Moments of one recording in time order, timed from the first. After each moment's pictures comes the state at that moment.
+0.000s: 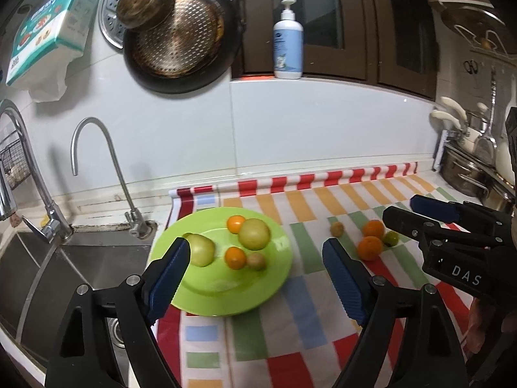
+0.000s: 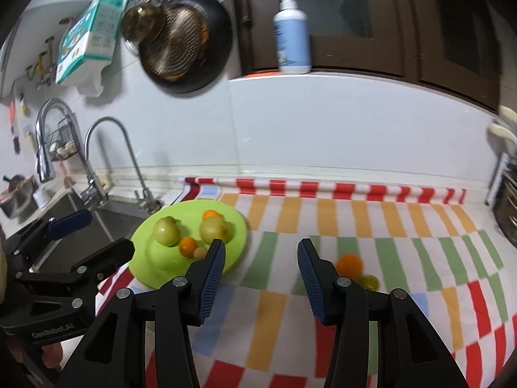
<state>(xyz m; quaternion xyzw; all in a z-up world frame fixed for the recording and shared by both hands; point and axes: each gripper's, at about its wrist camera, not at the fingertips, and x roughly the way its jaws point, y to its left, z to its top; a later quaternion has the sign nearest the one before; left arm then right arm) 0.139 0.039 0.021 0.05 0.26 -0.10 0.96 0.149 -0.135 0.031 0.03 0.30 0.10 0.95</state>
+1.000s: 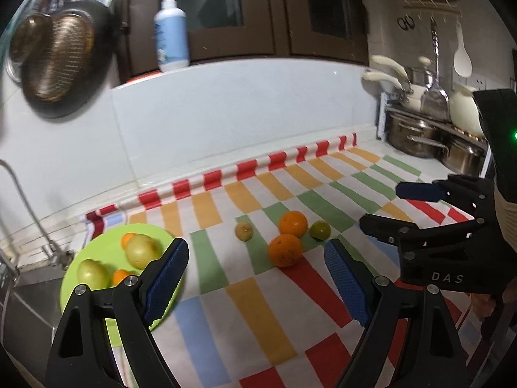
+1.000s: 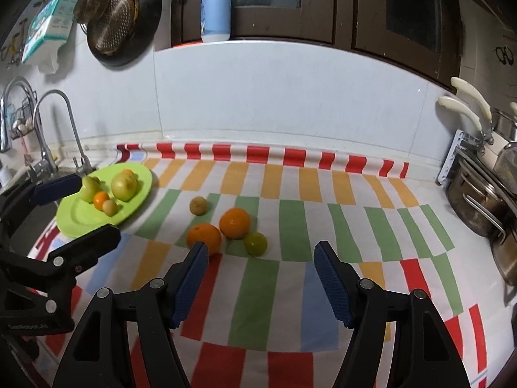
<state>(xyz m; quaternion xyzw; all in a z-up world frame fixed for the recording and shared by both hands) 0.156 -0.080 -0.022 0.12 0.26 -0.22 0.93 0.143 -0.240 -0.011 -0.02 0.34 0.02 0.94</state>
